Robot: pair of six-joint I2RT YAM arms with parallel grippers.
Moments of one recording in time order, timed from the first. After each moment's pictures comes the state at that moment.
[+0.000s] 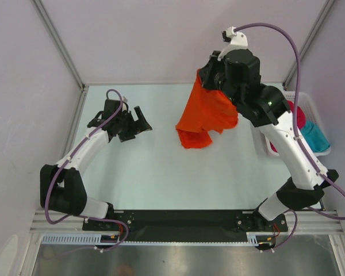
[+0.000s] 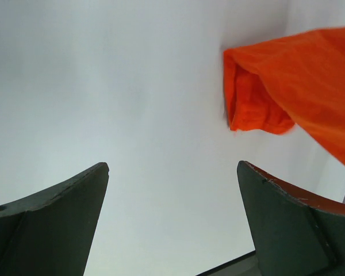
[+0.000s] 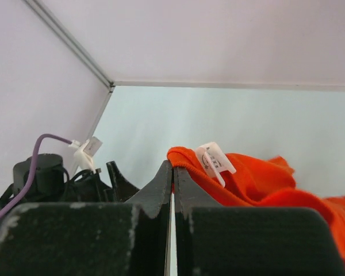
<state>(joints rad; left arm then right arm) -0.20 1.42 1.07 -0.50 0.23 -0.59 0.73 1.55 2.12 -0.75 0.33 0.42</state>
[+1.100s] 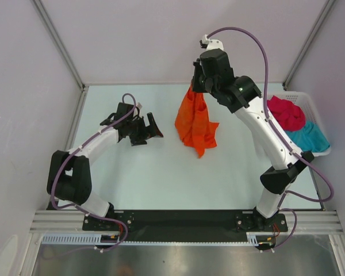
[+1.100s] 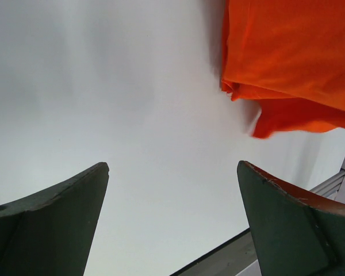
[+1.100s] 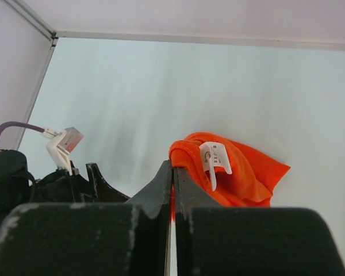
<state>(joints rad) -0.28 1.54 1.05 -0.42 0.35 -0.58 0.68 1.76 2.20 -0.86 0.33 0.39</state>
